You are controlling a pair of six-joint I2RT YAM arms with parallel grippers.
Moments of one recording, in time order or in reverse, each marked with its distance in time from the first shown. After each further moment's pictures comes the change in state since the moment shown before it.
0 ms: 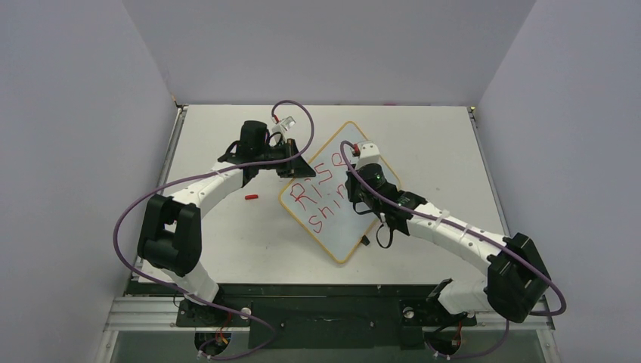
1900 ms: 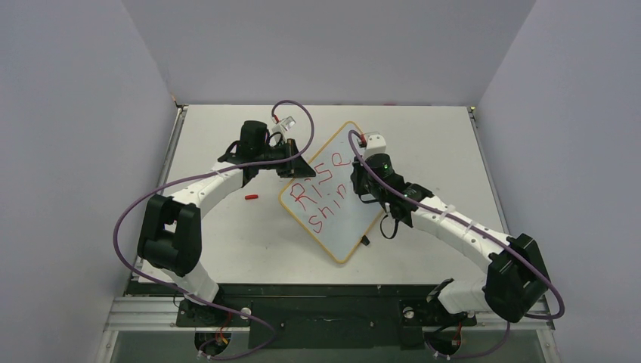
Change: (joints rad) left arm 0.000 0.000 0.000 0.000 0.000 0.002; right arm -0.086 -0.008 0.041 -0.049 -0.066 -0.032
